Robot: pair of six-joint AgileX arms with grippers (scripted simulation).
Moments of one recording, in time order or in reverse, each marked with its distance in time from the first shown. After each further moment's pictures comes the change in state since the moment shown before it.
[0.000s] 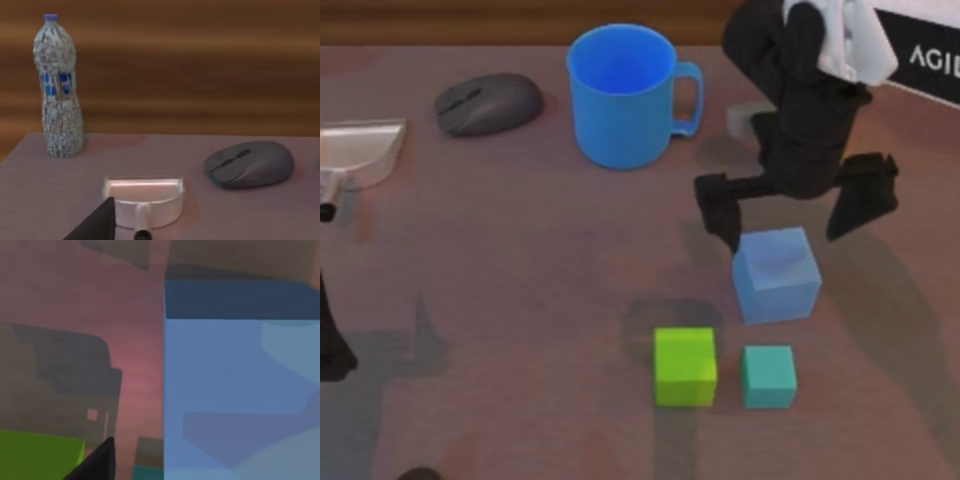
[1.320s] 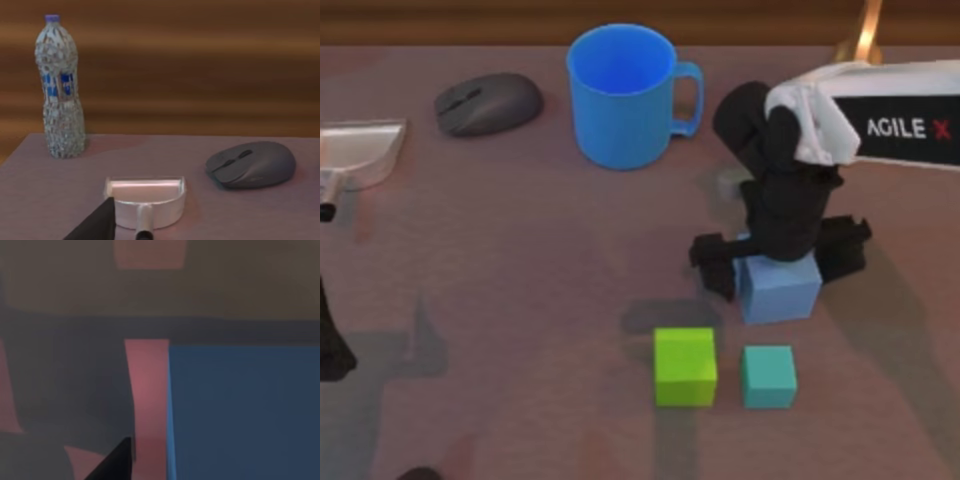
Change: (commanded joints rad) left arm 0.000 0.000 0.000 0.000 0.000 0.000; right arm 0.002 0.104 -0.201 0.305 0.001 0.003
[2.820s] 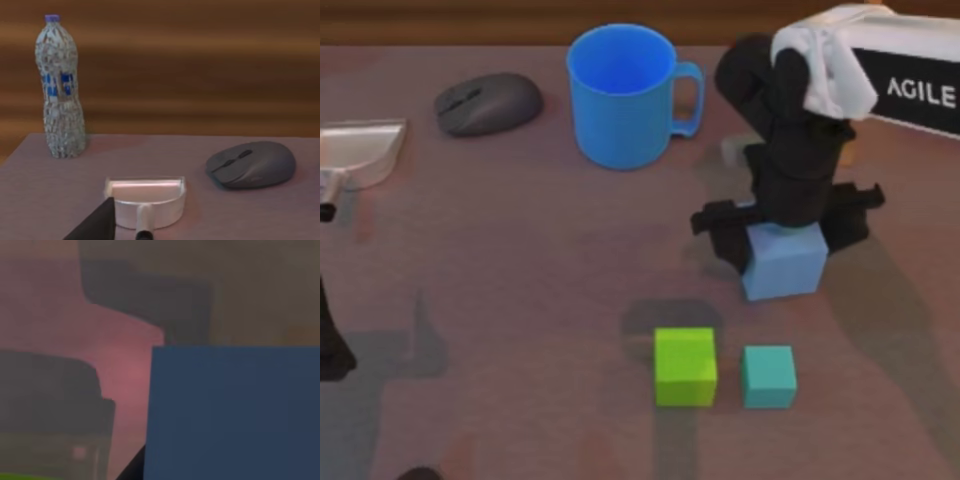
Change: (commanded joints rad) left arm 0.000 0.000 0.000 0.000 0.000 0.000; right arm 0.004 -0.072 0.118 -0.194 0.003 -0.001
